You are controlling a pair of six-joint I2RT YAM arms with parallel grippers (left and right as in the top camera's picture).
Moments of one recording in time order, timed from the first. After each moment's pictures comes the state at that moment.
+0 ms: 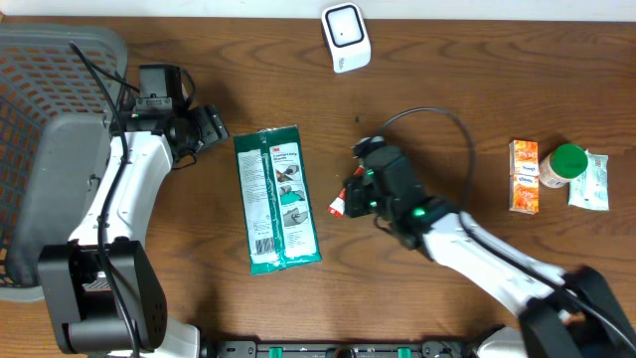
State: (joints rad) left arm 0.04 1.68 1.23 -0.66 0.07 -0.43; right arm 0.62 1.55 0.77 -0.04 -0.10 0.46
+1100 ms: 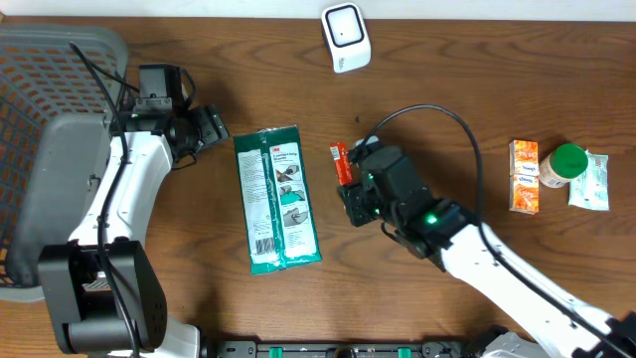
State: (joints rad) left arm 0.04 1.68 1.23 -0.66 0.07 -0.43; right arm 0.65 1.36 0.88 -0.35 -0.07 0.33
